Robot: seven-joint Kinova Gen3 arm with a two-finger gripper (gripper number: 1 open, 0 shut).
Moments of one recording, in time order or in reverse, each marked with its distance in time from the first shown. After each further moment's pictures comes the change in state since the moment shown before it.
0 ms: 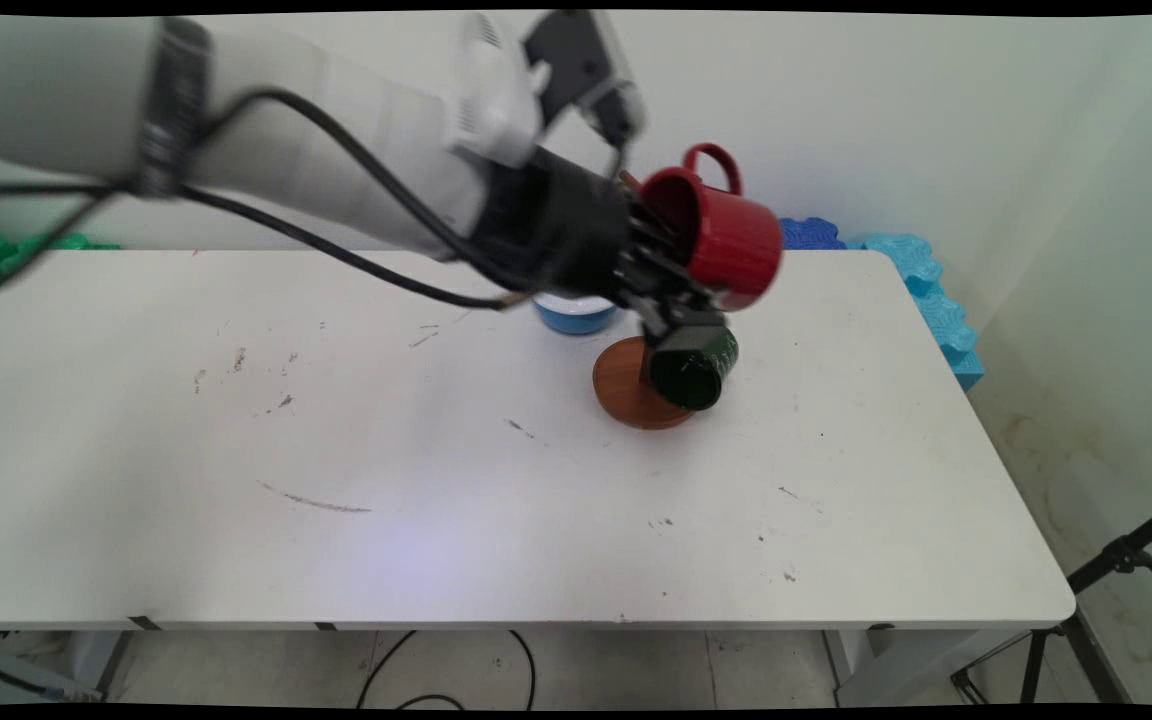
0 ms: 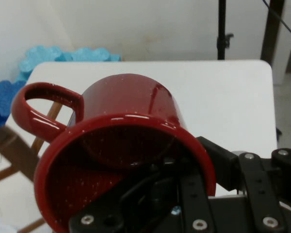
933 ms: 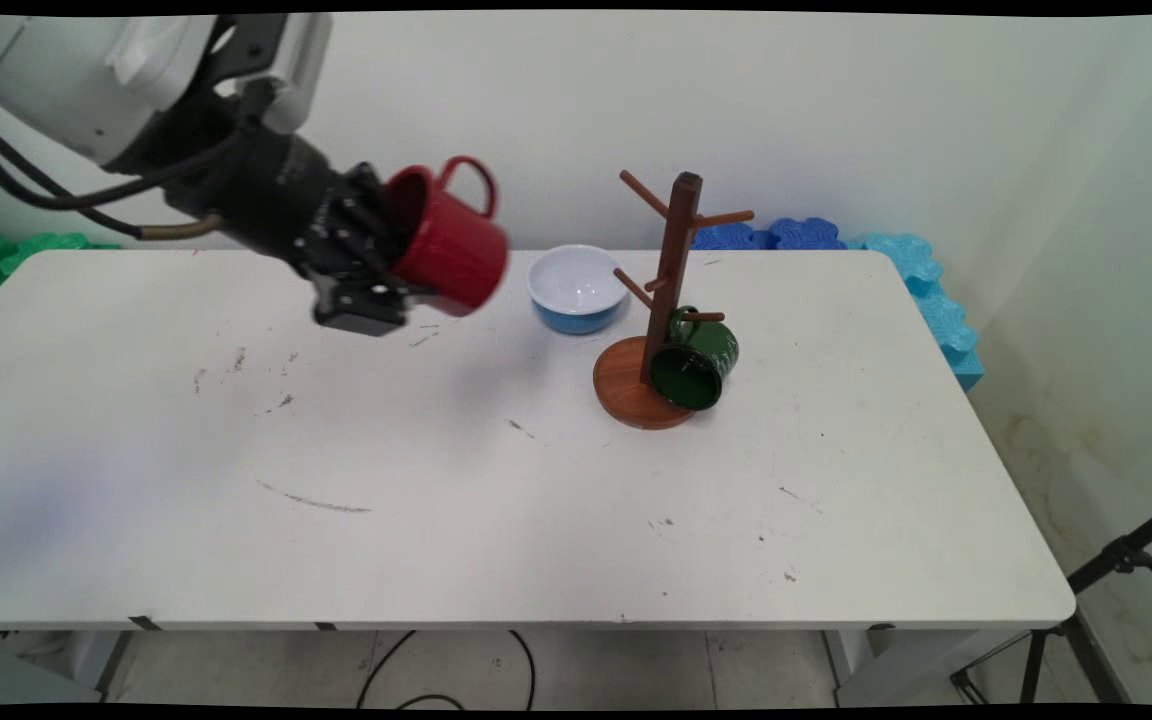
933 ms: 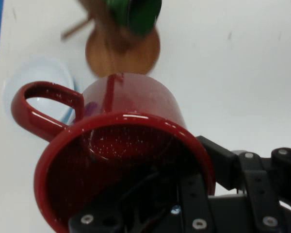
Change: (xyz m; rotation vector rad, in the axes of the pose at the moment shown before) arm -0.058 -0.074 -0.125 -0.055 -0.369 0.188
